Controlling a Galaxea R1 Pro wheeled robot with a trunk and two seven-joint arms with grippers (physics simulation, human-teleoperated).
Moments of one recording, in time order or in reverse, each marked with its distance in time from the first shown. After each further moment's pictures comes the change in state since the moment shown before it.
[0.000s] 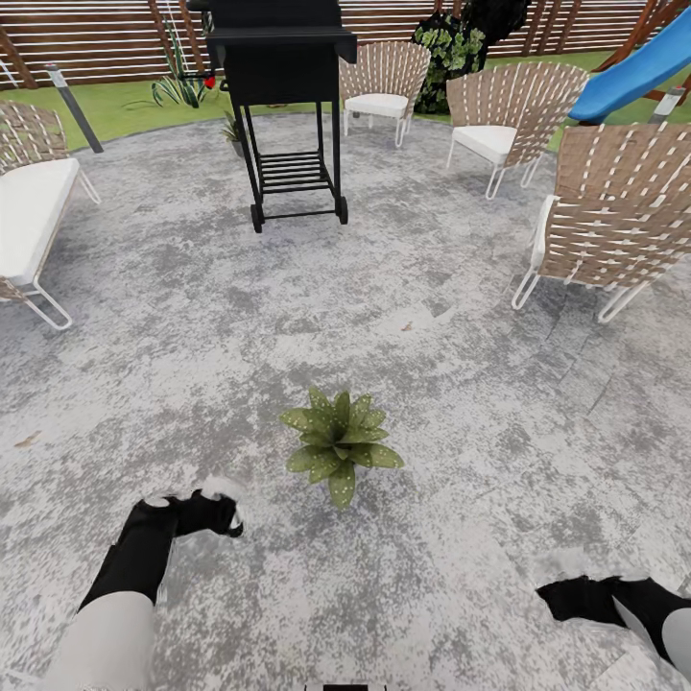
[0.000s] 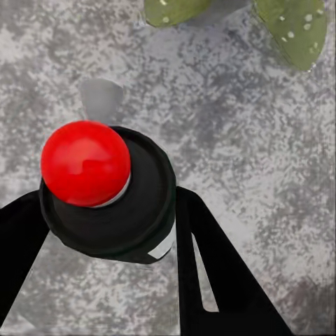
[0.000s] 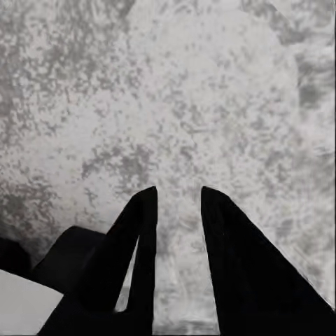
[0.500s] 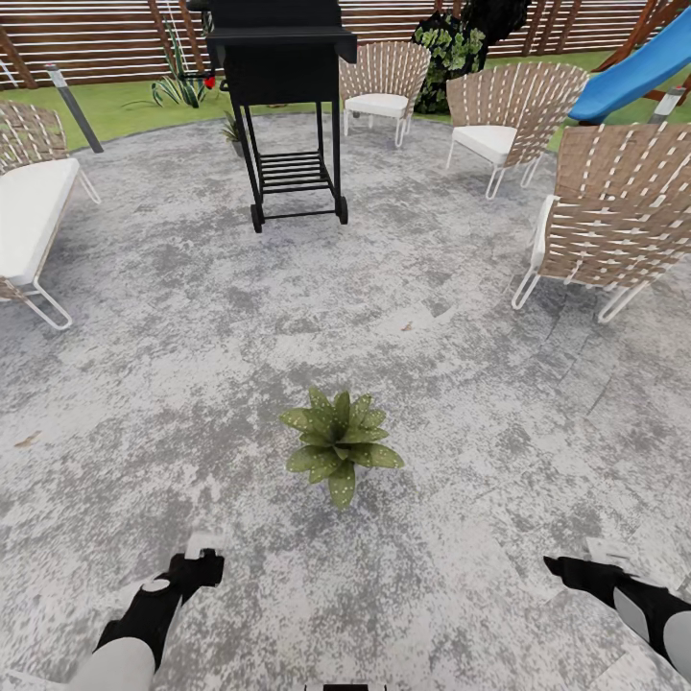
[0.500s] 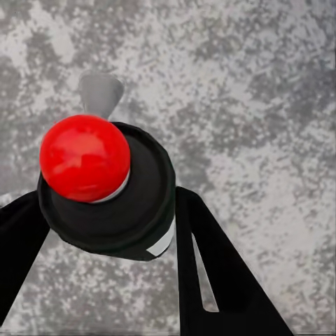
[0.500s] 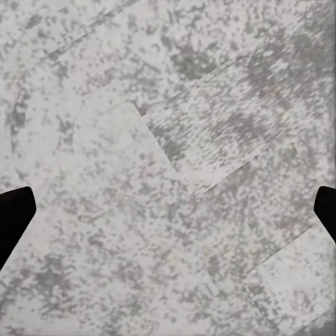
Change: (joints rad) left arm 0.034 0.003 0.359 0.425 0.012 -0.351 0.532; right arm 0.007 -0.001 0.001 -0.001 -0.367 -0.082 -0.377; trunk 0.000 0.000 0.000
